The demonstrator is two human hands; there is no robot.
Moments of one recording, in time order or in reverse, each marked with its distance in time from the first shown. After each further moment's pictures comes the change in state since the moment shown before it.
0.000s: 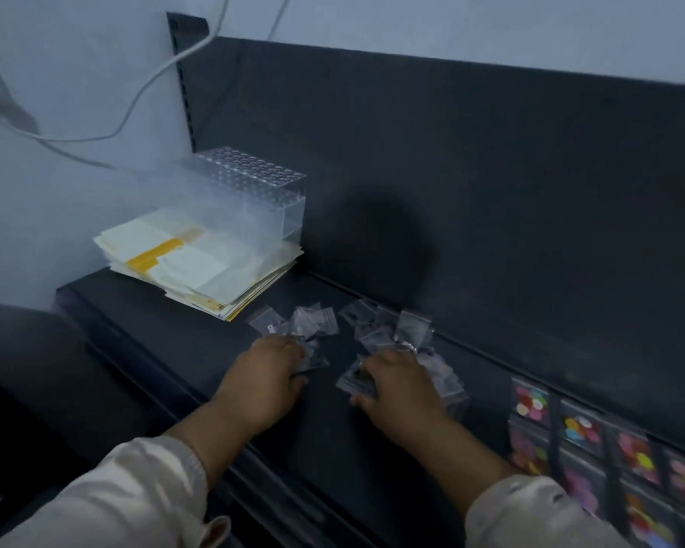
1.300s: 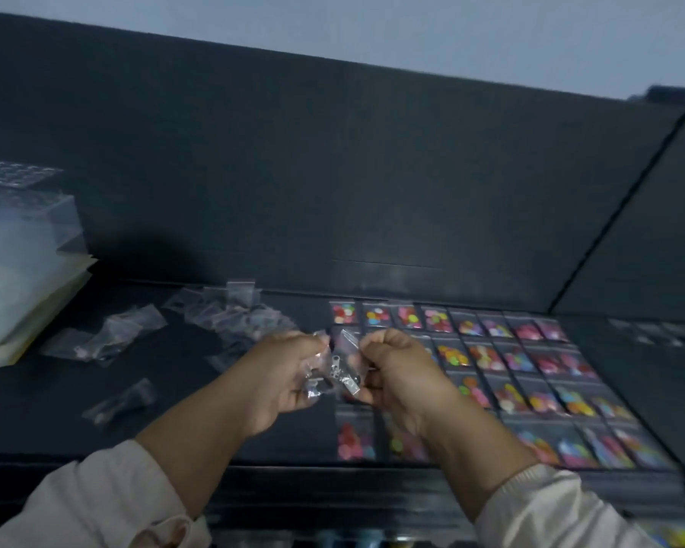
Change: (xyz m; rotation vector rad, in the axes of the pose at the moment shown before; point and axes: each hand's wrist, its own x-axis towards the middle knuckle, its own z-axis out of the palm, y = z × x) left_hand -0.049 0.187 -0.012 -1.240 -0.749 -0.192; right_hand -0.180 0.031 -0.068 1.464 0.455 0.845
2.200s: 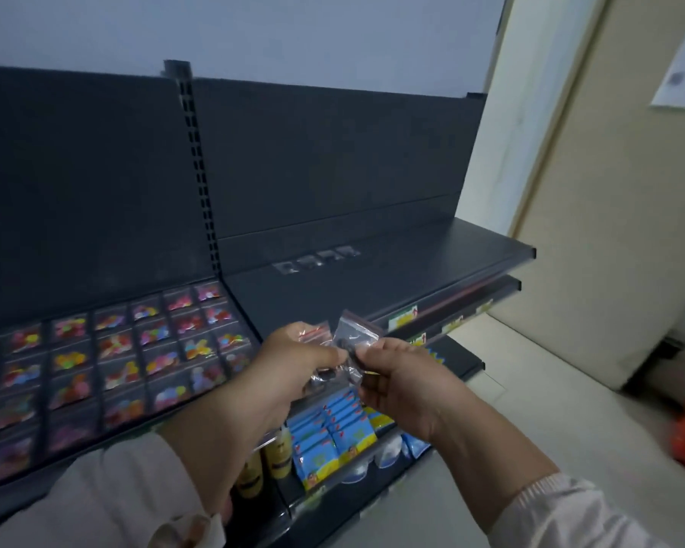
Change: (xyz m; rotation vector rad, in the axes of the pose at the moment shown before) left_hand -0.068 -0.074 0.488 0.223 -0.379 0.120; right_hand -0.255 0.030 -0.437 0.373 0.375 -0.117
